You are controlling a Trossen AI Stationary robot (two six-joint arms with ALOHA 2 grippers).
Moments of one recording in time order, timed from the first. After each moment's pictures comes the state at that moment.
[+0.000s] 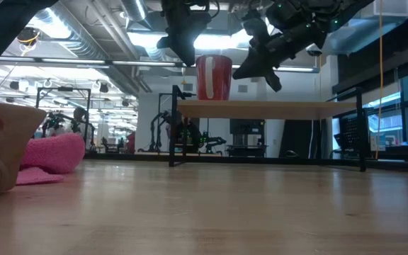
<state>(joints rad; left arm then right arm) 0.47 1.98 2.26 -1.41 -0.10 -0.22 -0.51 1.42 1.01 -0.09 -0.29 0.49</state>
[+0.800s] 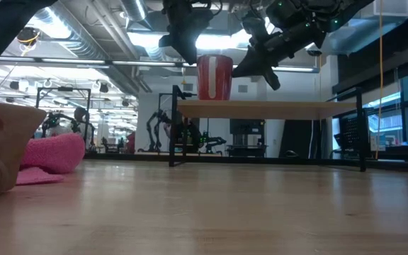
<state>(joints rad) 0.44 1.98 2.26 -1.41 -0.10 -0.22 -0.51 1.42 1.01 -0.06 -0.26 0.50</state>
